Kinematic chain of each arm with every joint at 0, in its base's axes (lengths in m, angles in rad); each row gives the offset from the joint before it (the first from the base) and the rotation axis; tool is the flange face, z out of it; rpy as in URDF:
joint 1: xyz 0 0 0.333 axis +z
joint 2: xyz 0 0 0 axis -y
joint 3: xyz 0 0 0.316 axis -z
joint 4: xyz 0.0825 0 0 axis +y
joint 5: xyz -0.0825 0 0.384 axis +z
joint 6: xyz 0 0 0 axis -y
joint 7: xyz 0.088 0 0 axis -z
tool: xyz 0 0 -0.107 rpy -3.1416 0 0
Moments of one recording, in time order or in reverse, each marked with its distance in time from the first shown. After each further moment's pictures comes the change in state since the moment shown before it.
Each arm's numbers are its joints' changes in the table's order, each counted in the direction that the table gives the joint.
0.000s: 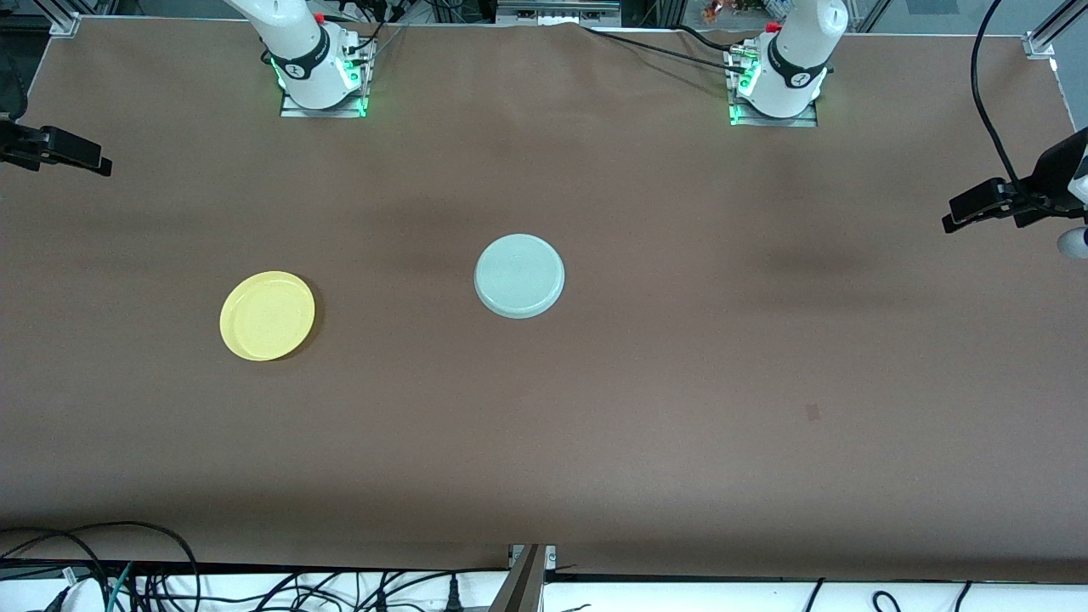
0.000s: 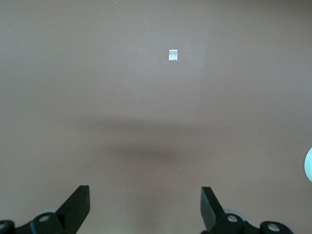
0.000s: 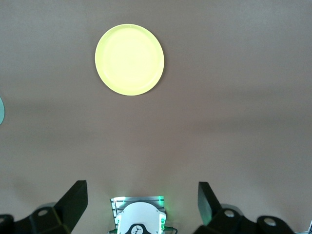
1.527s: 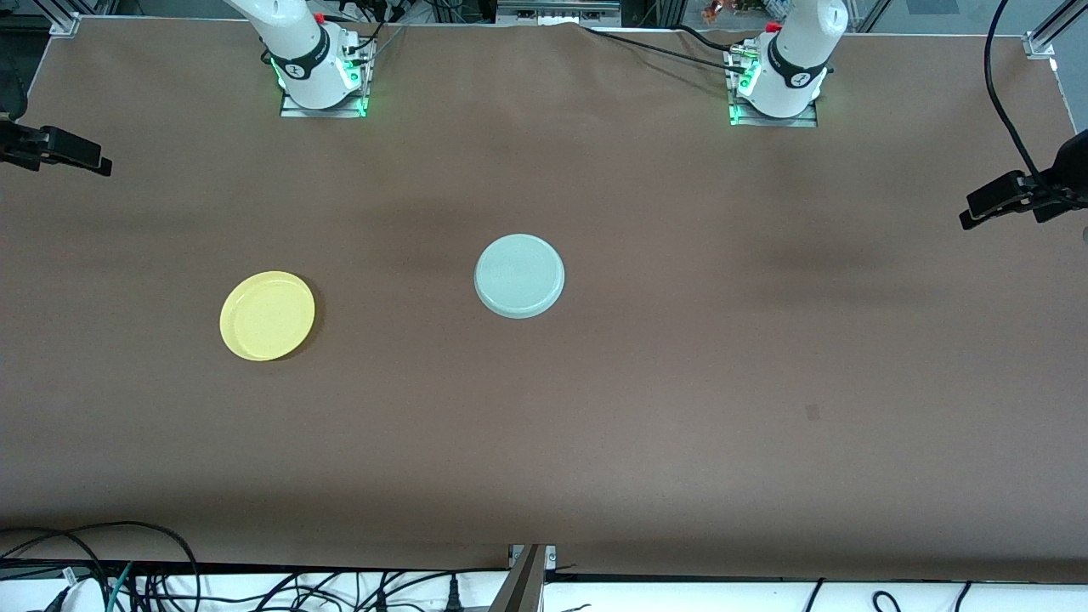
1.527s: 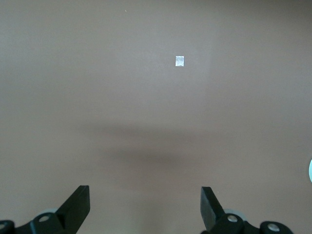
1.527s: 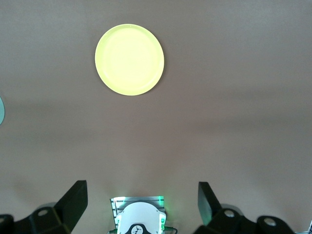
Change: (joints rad) left arm 0.014 0.012 0.001 -0.011 0.018 -0.001 0.000; right arm 0.000 0.000 0.000 0.000 0.000 0.000 0.000
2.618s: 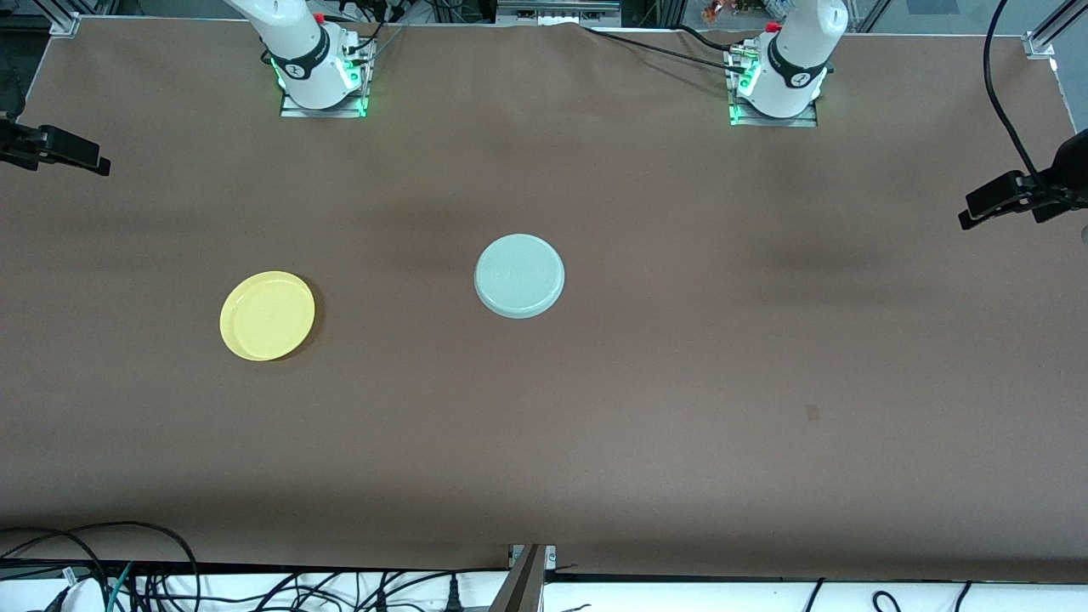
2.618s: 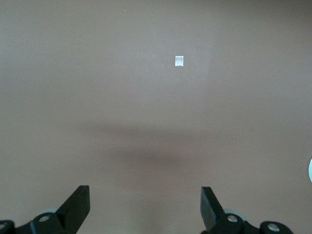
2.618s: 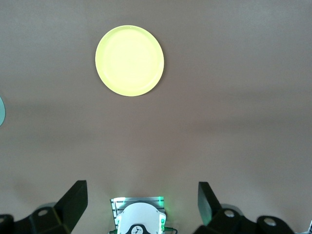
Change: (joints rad) left arm 0.000 0.000 0.002 0.000 0.000 0.000 0.000; right arm 0.000 0.000 0.000 -0.005 0.000 -0.001 0.000
